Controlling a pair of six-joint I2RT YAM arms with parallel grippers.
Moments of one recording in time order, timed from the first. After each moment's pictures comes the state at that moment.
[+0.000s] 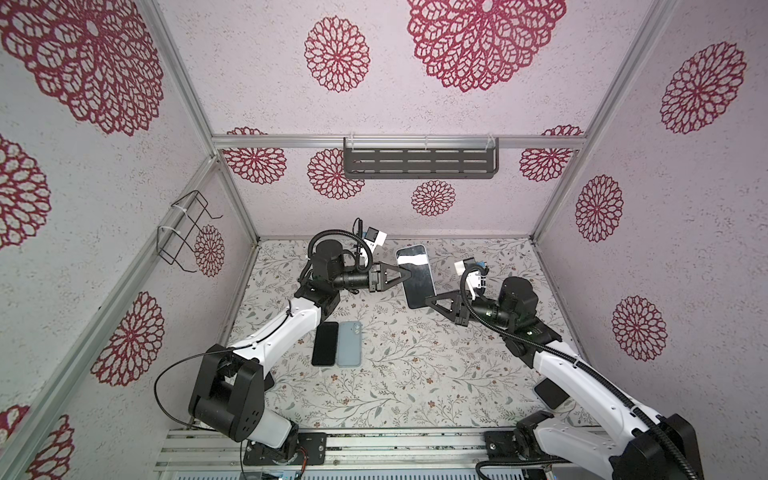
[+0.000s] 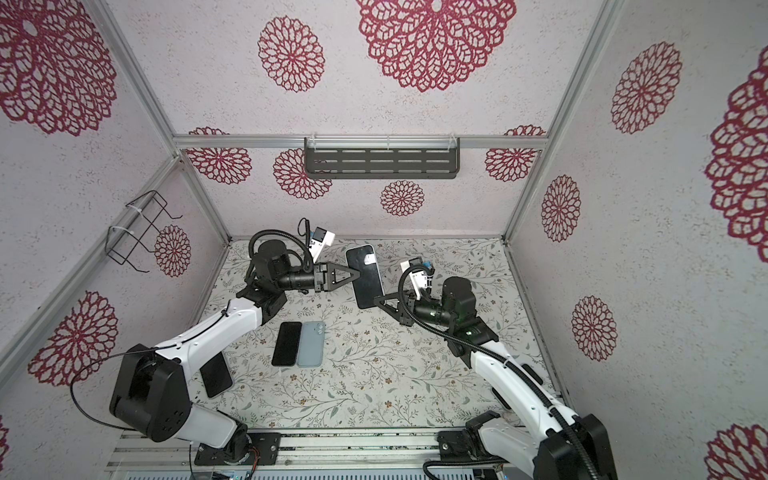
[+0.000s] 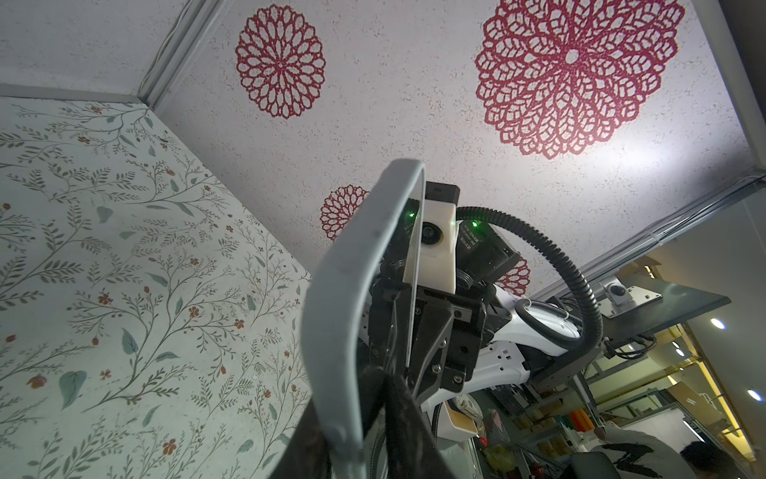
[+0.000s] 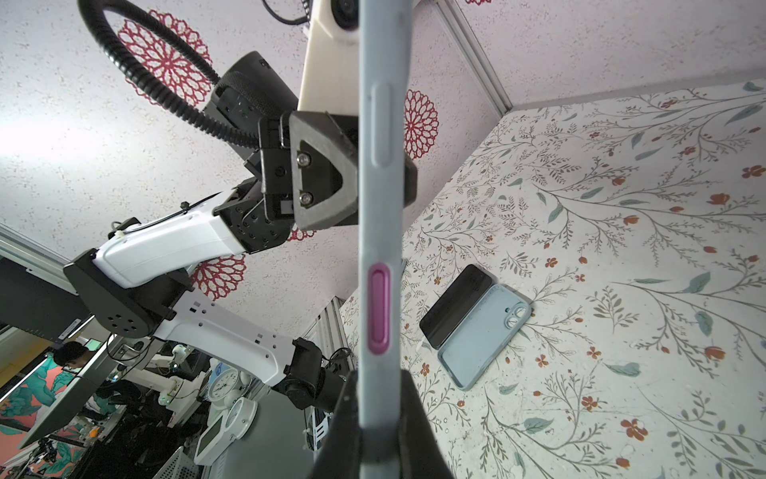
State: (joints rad) left arm -0.43 1.51 1.10 0.37 1.04 -0.77; right arm 0.44 1.08 0.76 0.22 -0.85 0.66
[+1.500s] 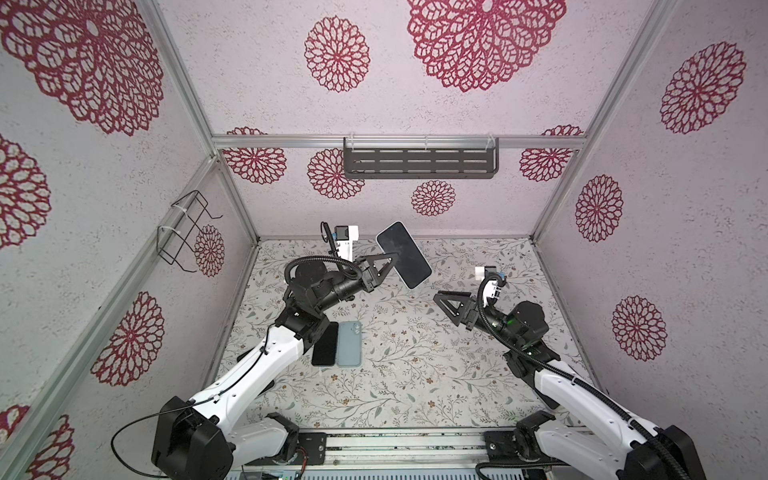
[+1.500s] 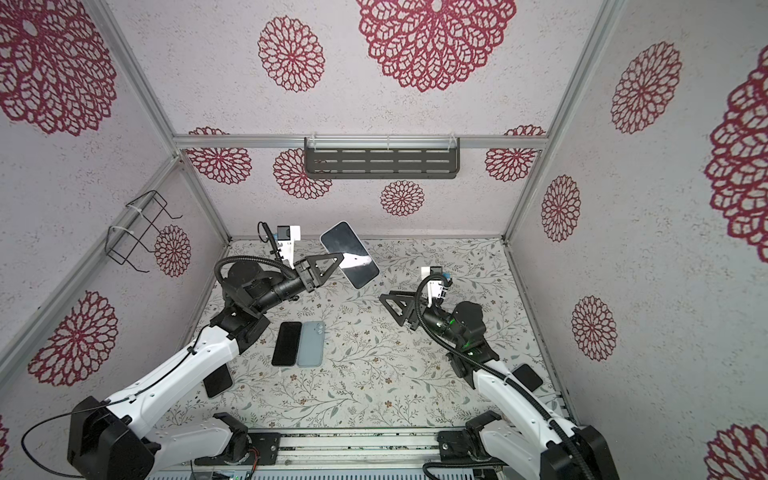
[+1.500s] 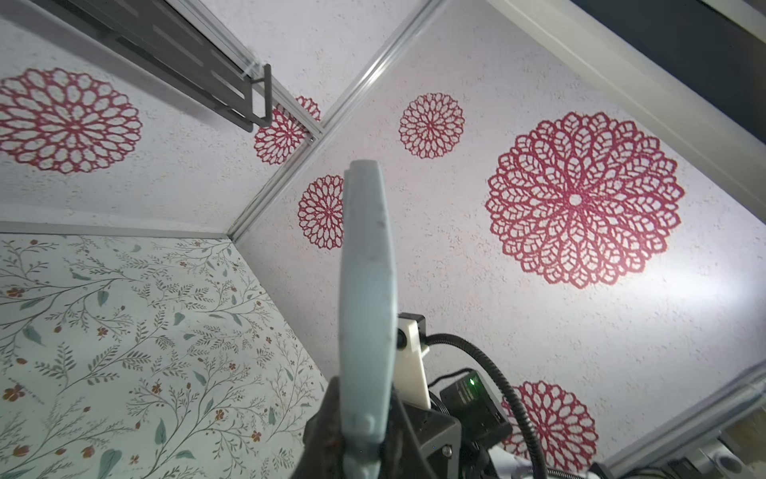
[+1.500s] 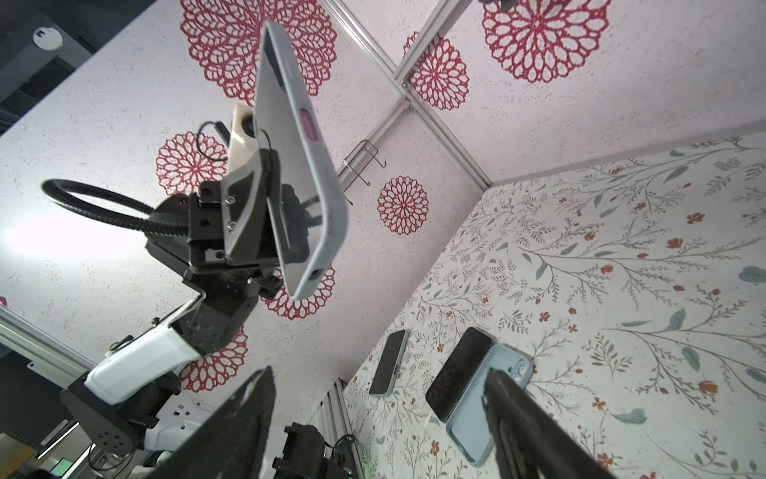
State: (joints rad) left arm -0.53 1.22 0.95 0.44 0.43 -0.90; right arm 0.47 0.99 0.51 0.69 -0.60 0.94
